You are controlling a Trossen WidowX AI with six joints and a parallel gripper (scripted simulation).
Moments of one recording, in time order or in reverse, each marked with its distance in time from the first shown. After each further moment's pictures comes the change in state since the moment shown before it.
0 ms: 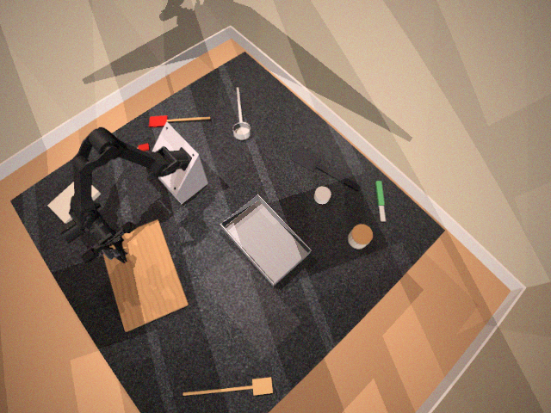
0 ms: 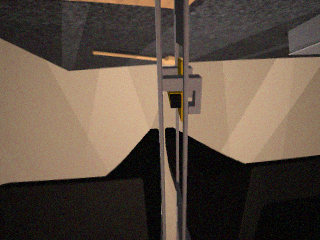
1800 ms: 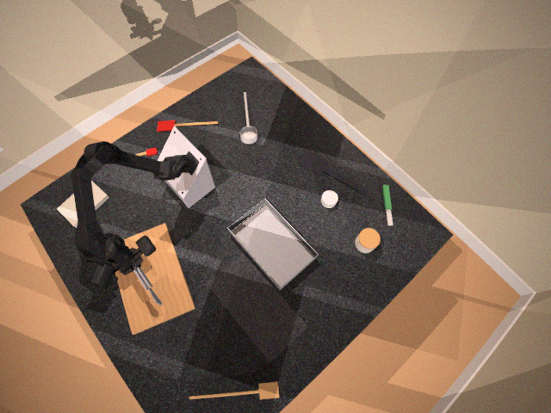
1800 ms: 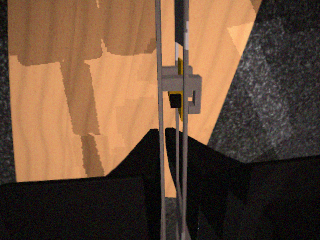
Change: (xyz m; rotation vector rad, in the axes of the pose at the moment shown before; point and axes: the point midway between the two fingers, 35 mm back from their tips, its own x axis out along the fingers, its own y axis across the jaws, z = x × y) arm 0.031 -0.006 -0.005 0.055 -1.126 -0.049
